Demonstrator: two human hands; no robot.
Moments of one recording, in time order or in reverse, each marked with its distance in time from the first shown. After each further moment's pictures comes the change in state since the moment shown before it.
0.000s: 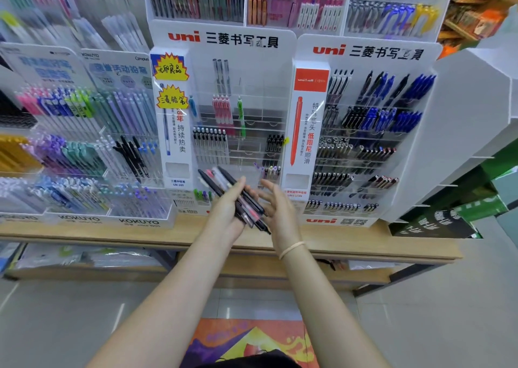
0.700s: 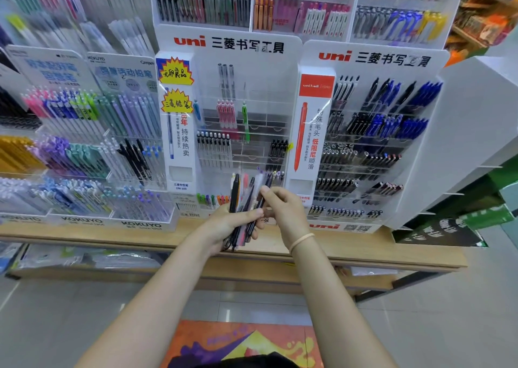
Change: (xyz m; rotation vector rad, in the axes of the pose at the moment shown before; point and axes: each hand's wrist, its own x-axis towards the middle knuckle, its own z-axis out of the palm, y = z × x) left_hand -0.009 0.019 -0.027 0.719 -0.265 -0.006; right_hand 0.015 -0.016 -0.006 -0.254 -0.042 -0.102
